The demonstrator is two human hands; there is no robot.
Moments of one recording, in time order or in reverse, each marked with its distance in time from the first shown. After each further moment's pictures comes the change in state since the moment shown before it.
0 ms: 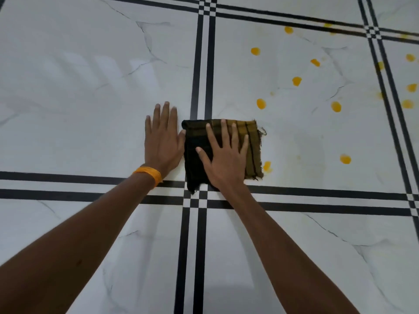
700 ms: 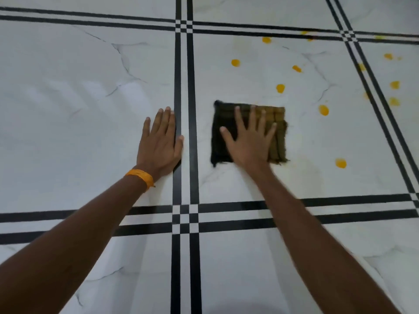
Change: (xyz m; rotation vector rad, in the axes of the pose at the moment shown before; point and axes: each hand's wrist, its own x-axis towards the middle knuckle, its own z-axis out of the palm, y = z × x) left_hand 0.052 0.004 0.020 0.105 -0.020 0.214; right_hand 0.075 0.084 -0.020 -0.038 0.023 0.257
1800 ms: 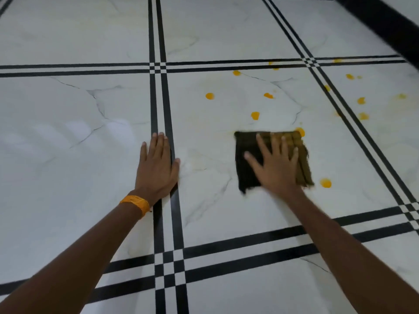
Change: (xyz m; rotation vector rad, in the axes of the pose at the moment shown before) left_hand 0.049 0.029 0.010 0.000 0.026 0.033; right_hand 0.022 0.110 -0.015 0.004 0.080 0.108
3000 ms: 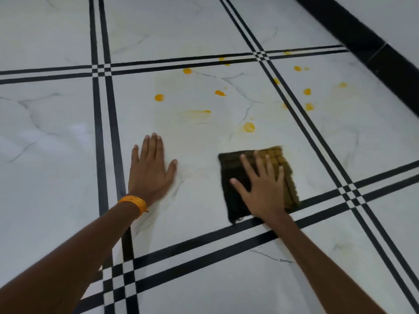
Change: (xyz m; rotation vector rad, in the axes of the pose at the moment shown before) left_hand 0.027 0.098 0.028 -0.005 -0.030 0.083; right_hand -0.067 0.093 -0.006 -0.024 -0.050 0.011
